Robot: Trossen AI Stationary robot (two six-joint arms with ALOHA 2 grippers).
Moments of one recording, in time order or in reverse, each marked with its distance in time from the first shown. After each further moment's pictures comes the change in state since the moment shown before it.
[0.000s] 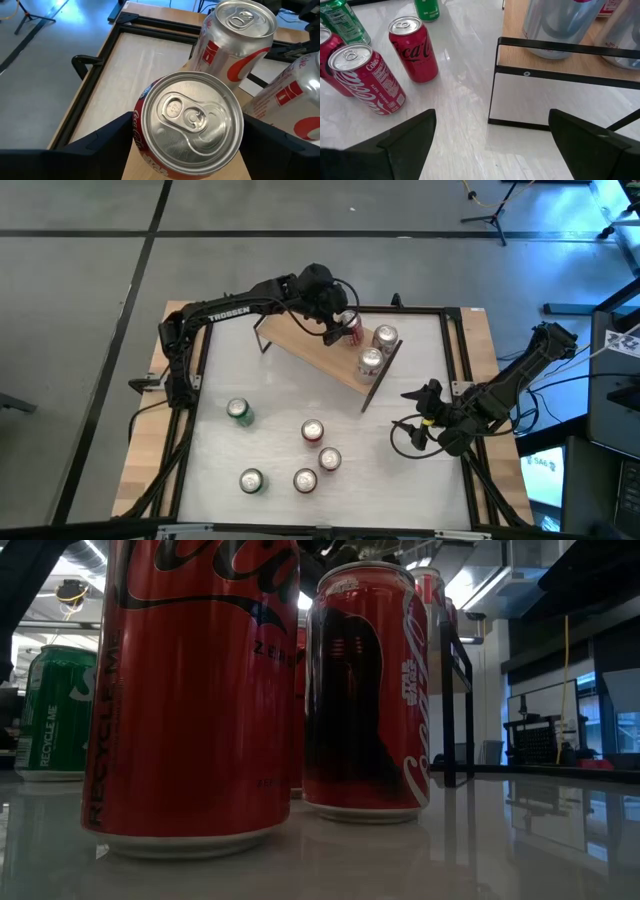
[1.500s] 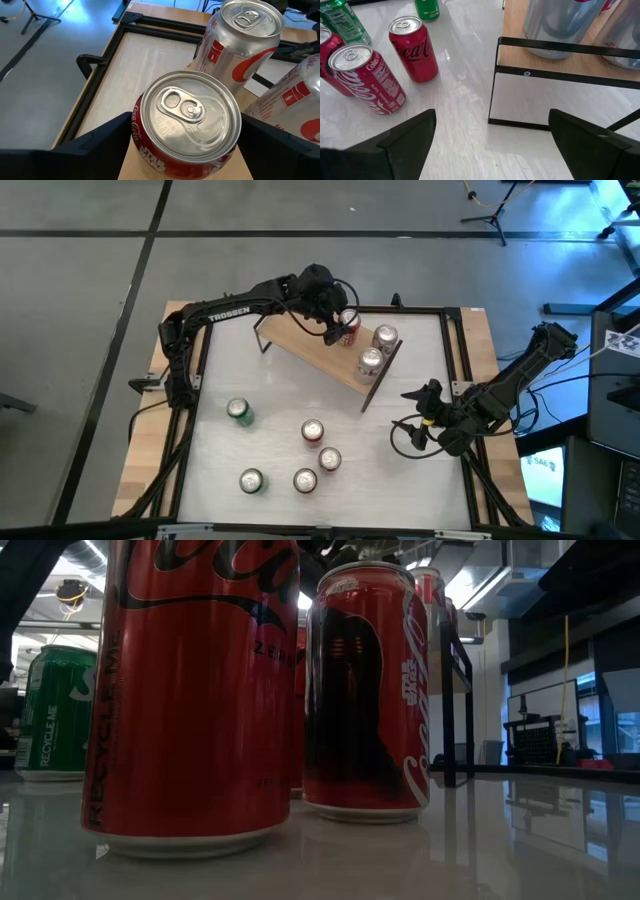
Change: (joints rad) left arm 0.000 0.000 0.000 0.001 -0.025 -0.001; right arm 0.000 0.000 0.000 0.000 -0.001 0.000
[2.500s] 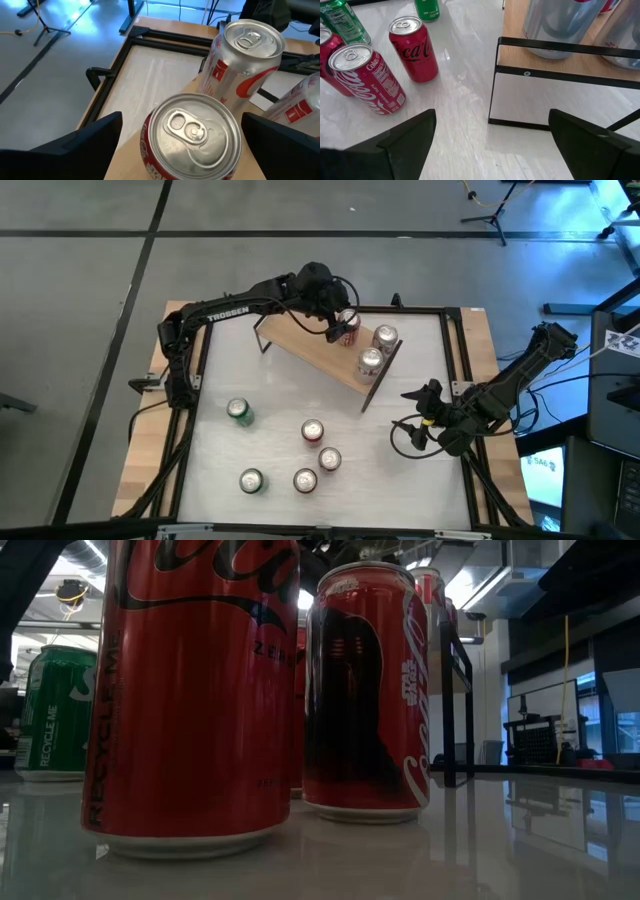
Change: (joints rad) left arm 0.000 -0.004 0.000 0.050 -0.027 0.000; right arm 0.000 0.000 0.000 0.000 0.000 0.000
